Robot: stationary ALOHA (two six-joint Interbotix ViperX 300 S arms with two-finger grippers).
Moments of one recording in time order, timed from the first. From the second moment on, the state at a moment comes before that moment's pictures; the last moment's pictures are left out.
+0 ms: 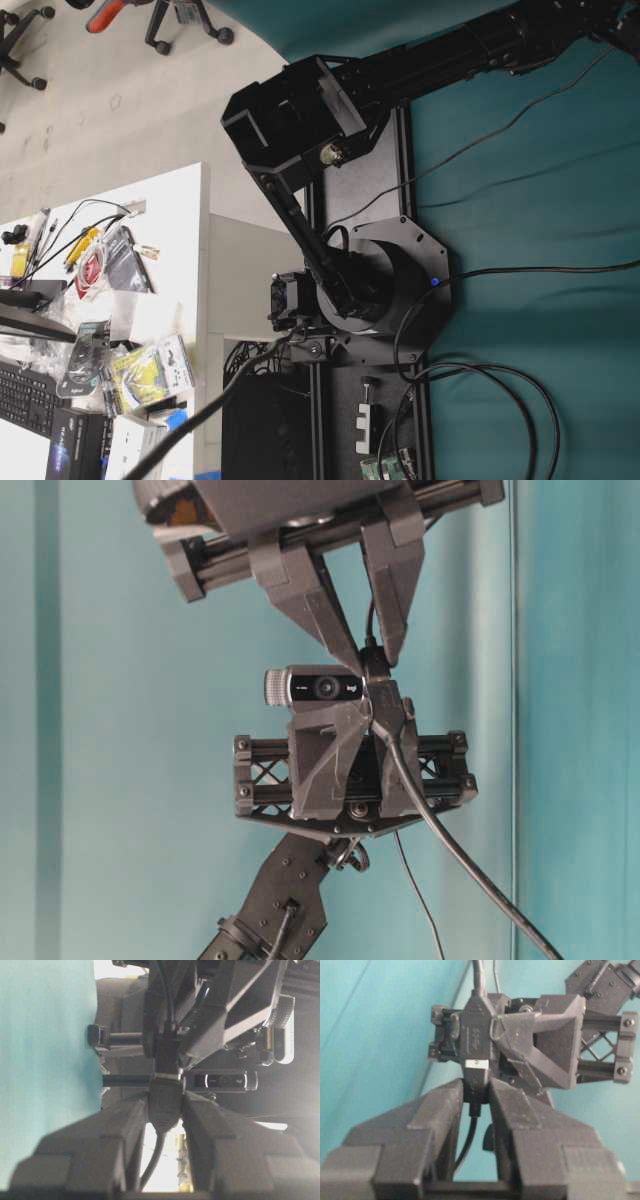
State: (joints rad) left arm 0.52 0.43 0.18 -1.44 1.47 0.73; right arm 0.32 -0.01 0.71 -1.79 0.84 0.65
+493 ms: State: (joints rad) left arm 0.52 0.46 0.16 -1.43 1.49 0.73; right arm 0.32 0.00 0.68 -1.79 0.78 0.64
